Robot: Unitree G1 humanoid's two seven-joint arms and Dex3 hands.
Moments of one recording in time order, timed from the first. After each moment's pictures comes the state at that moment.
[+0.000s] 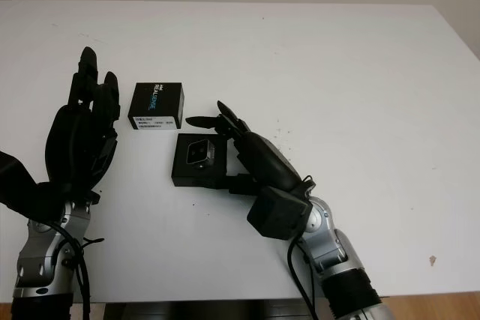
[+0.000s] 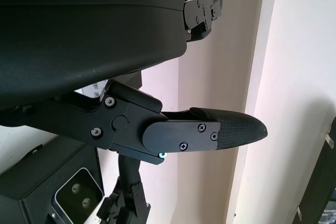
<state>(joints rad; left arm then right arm) -0.18 0.14 0.19 -0.14 -0.27 0.04 -0.15 -0.30 -0.24 0.22 0.25 -0.32 -0.41 0.18</state>
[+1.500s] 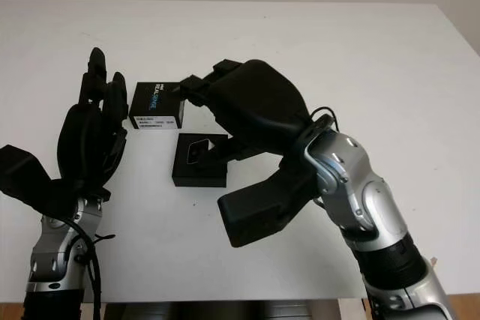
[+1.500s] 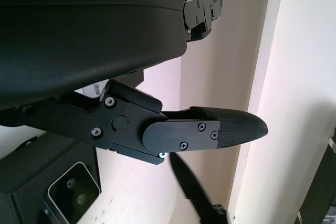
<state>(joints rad) -0.20 0.10 0.16 -0.11 -0.24 0.03 -0.10 -0.52 -0.44 0.27 -0.32 -0.95 -0.11 0.41</state>
